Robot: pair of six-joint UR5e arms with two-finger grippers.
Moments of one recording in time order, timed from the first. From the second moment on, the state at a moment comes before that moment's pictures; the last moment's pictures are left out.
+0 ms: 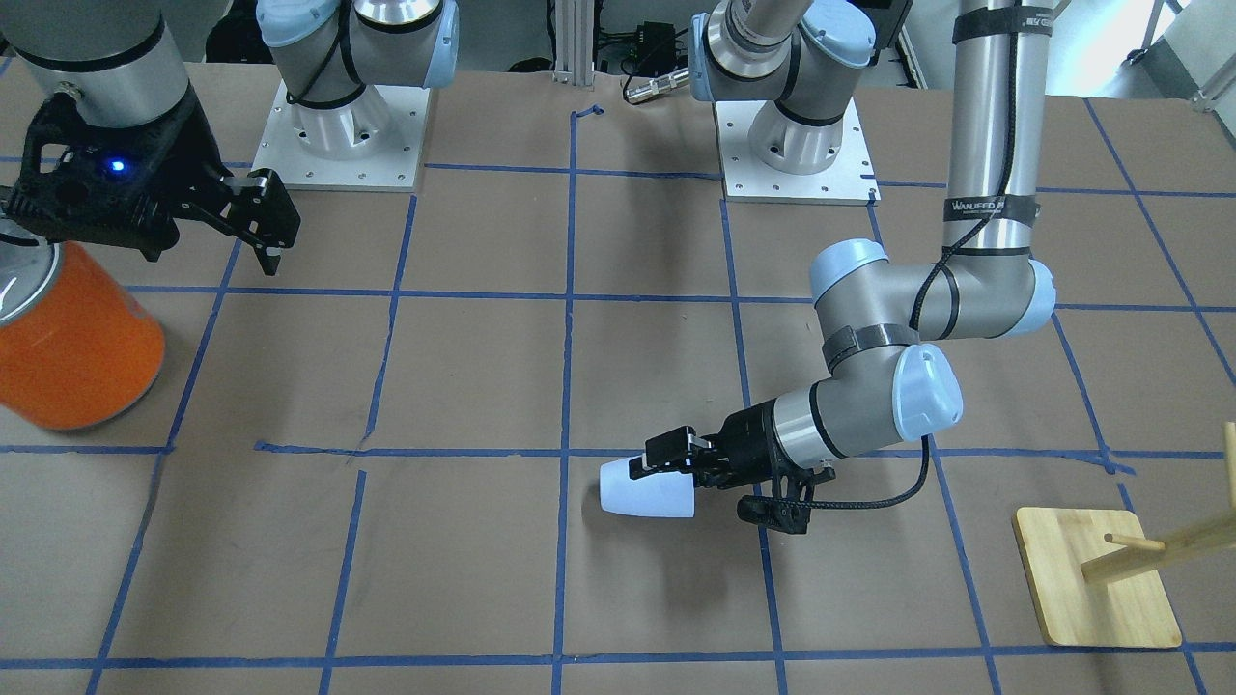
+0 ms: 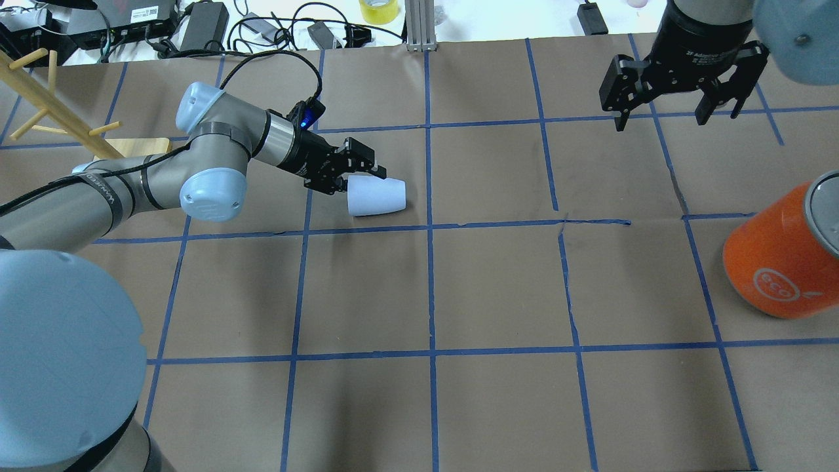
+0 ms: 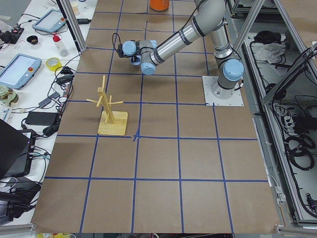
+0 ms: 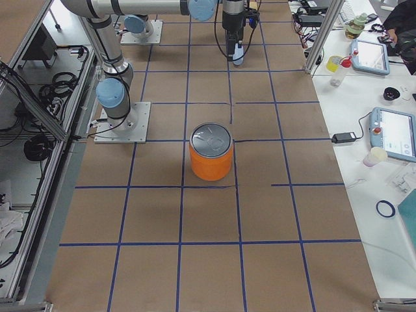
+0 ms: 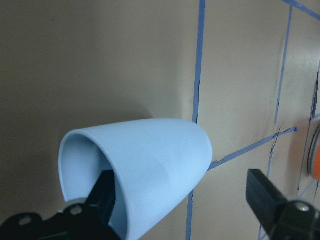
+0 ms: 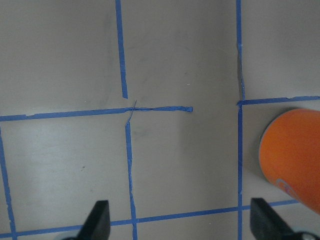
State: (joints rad) left arm -1.50 -2.09 -1.79 -0.90 0.79 0.04; right arm 1.54 -1.53 1.50 -1.57 -1.69 0.02
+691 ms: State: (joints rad) left arm -1.50 -2.06 -1.79 -0.90 0.68 -0.04; right arm 1.54 -1.53 1.50 -1.57 -1.69 0.02
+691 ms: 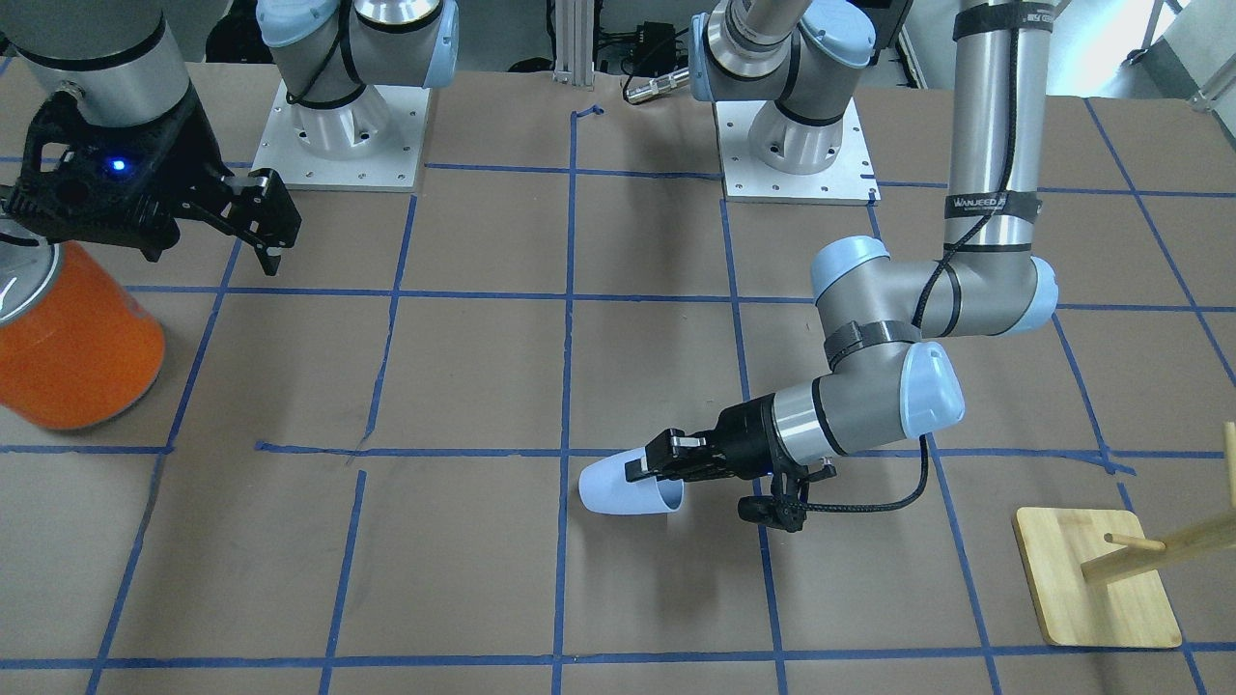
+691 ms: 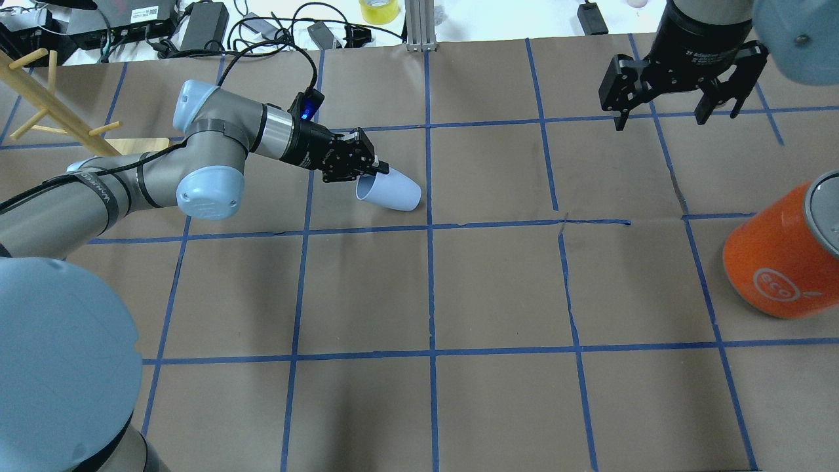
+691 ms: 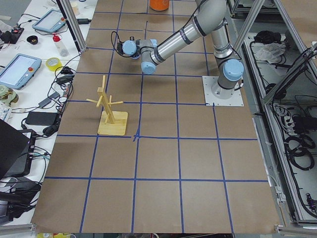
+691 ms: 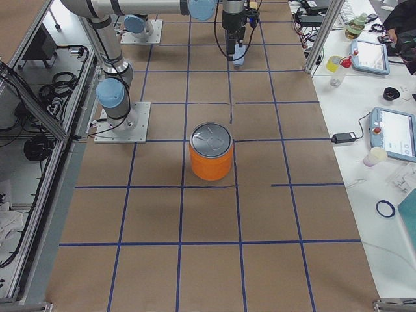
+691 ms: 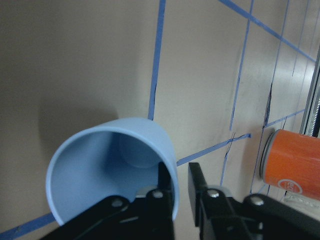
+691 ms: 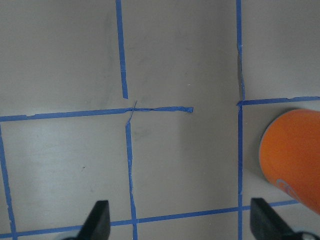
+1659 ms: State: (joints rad) left arm -1.50 -1.99 -1.75 -0.89 0.84 -0.14; right arm 1.54 -1.53 1.51 -1.57 -1.69 0.02
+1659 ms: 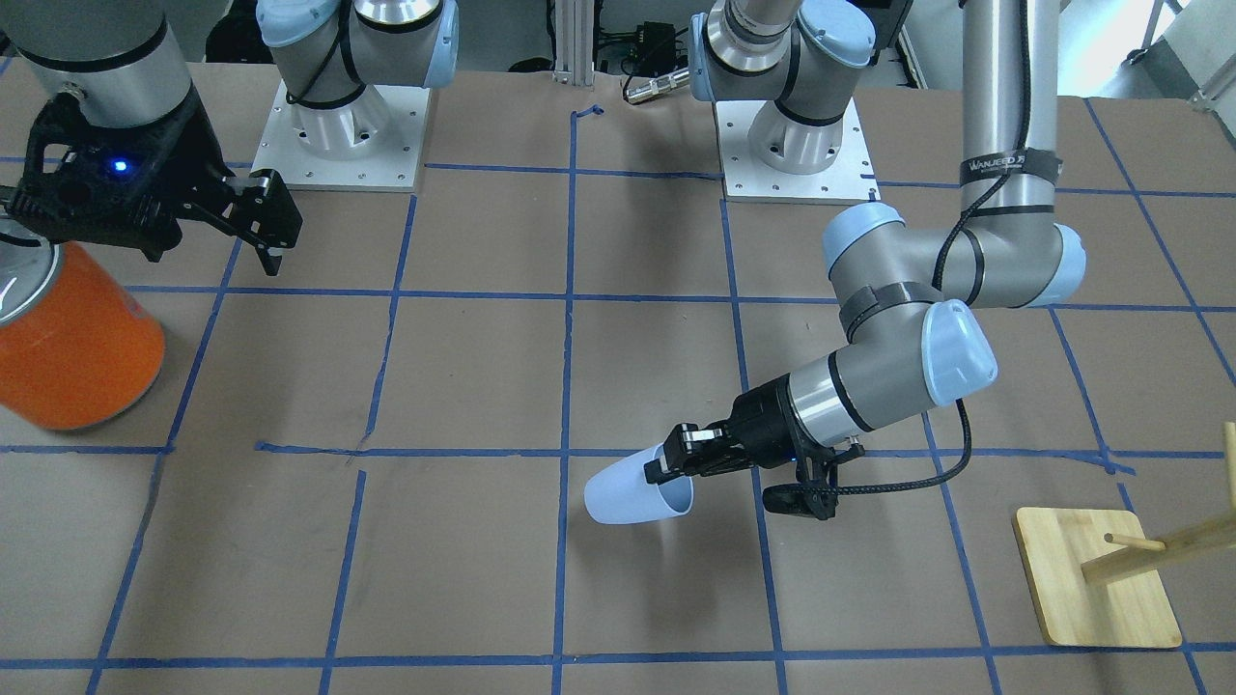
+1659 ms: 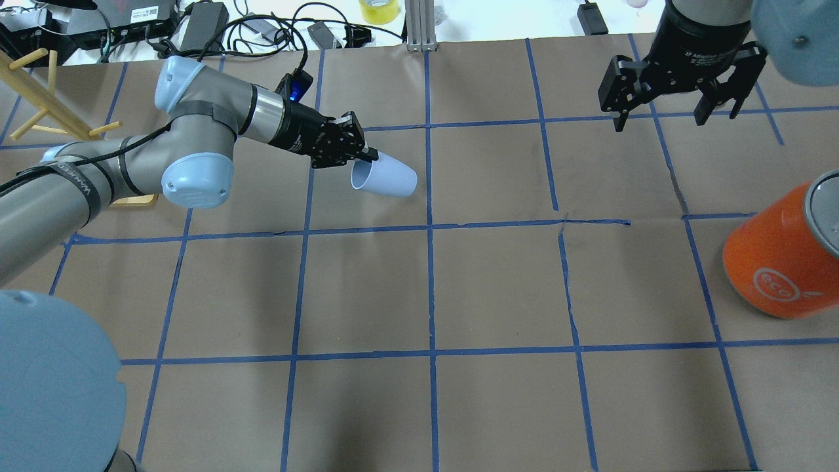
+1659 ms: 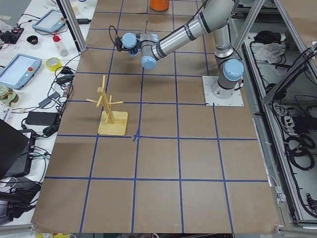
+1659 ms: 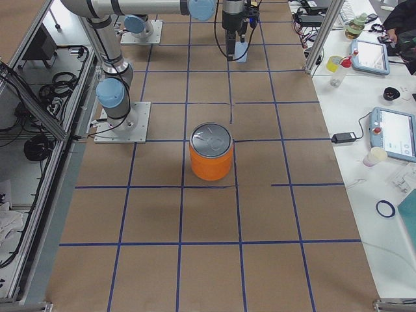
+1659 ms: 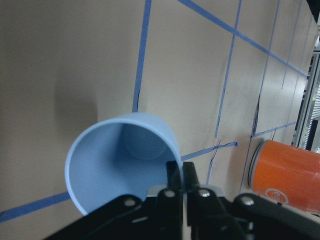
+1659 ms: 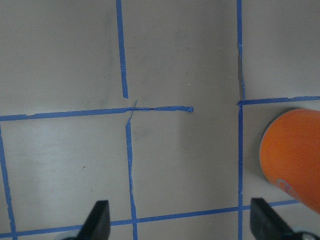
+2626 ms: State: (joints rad) left arm -1.55 -1.95 -1.64 -0.91 1.66 0.11; right arm 1.54 -1.53 1.51 -1.57 -1.69 0.02
